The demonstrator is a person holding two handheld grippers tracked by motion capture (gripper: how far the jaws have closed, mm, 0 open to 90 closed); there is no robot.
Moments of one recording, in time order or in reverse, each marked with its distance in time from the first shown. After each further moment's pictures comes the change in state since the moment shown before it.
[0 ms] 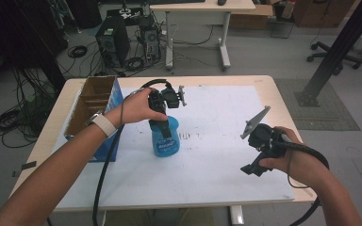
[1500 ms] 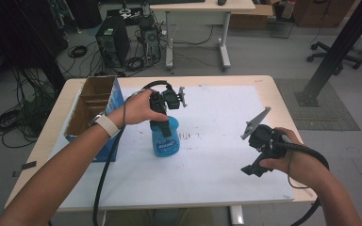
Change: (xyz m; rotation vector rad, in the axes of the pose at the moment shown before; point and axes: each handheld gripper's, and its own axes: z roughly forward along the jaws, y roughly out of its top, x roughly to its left) left arm 0.003 0.000 0.005 0.010 -0.009 -0.007; right arm -0.001 -0.003 0.003 0.002 0.008 0.005
